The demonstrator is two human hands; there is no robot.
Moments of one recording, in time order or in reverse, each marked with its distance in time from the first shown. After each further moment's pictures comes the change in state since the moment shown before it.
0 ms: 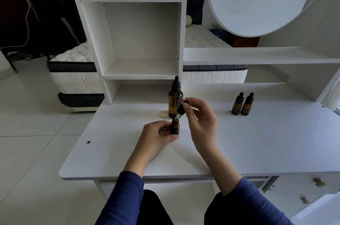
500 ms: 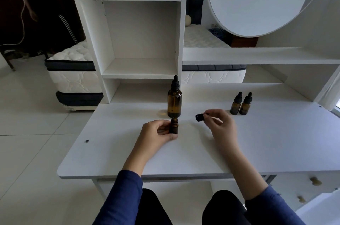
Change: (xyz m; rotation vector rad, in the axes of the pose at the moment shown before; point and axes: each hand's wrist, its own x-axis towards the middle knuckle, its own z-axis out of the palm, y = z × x) left_hand 0.001 0.001 -0.001 -0.034 0.002 0.022; right_hand 0.007 0.020 -0.063 -0.237 -0.012 0.451
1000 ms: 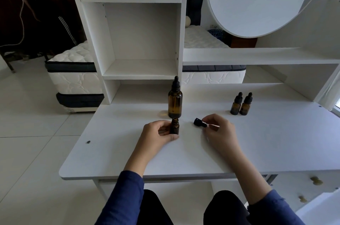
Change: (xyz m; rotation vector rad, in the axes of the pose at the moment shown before) left_hand -0.001 -0.001 -0.001 0.017 -0.015 0.022; right_hand -0.005 0.002 -0.003 -0.350 -0.085 -0.047
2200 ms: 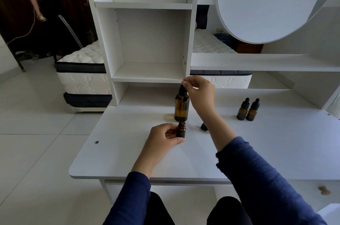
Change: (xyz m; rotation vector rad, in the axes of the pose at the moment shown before) left_hand -0.005 0.003 0.000 0.011 0.010 -0.008; right_hand 0.067 -0.106 0.043 0.192 0.118 -0.212
